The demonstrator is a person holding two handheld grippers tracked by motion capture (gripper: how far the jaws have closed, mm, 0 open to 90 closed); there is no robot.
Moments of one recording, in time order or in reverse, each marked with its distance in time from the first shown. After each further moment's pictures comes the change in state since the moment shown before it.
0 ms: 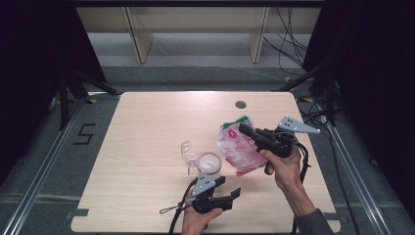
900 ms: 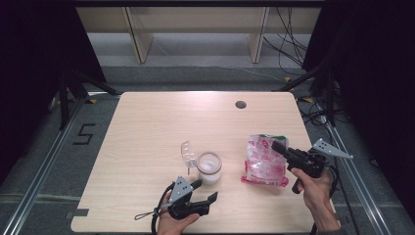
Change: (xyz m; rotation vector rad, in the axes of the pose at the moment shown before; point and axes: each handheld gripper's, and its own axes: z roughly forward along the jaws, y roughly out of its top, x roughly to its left) left arm 0.022 -0.001 -0.055 0.051 0.112 0.048; right arm -0.049 -0.054 -0.086 -0.018 -0.150 0.110
